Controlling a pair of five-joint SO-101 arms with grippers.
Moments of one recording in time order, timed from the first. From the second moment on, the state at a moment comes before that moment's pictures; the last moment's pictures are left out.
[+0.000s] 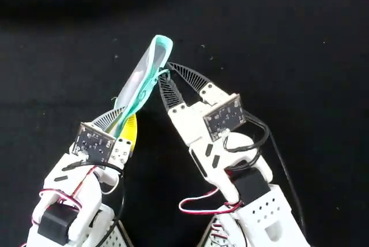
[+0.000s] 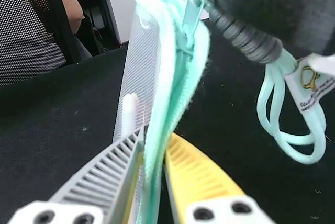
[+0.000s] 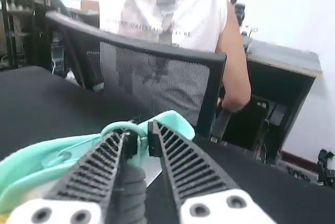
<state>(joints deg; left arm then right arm) 17.1 -104.2 73.6 57.5 -7.8 -28.0 -73.4 68.4 10.9 8.5</state>
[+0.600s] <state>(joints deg) 17.1 -104.1 72.4 58.4 -7.6 -28.8 -73.4 69.1 10.2 8.5</state>
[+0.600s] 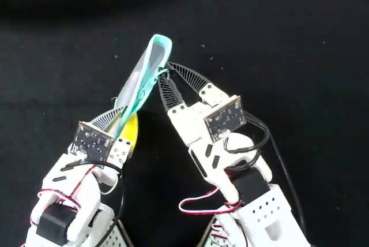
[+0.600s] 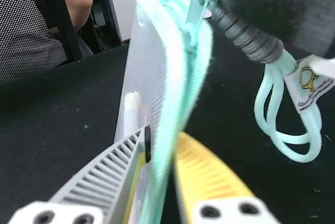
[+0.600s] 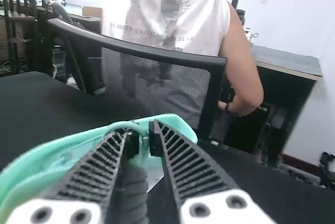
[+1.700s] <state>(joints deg) 10.7 -104.0 70.1 55.8 -1.4 -33.9 -73.9 69.8 11.5 8.2</state>
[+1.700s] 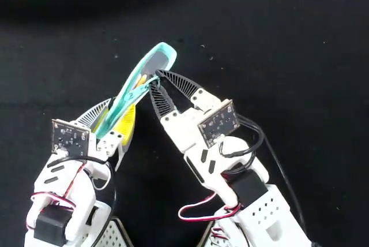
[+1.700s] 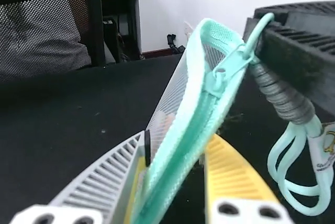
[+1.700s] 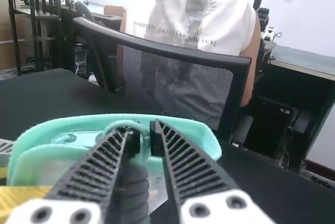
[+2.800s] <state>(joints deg) 10.7 -103.7 68.4 50.2 -4.8 -34.4 -73.5 69.9 11.5 8.1</state>
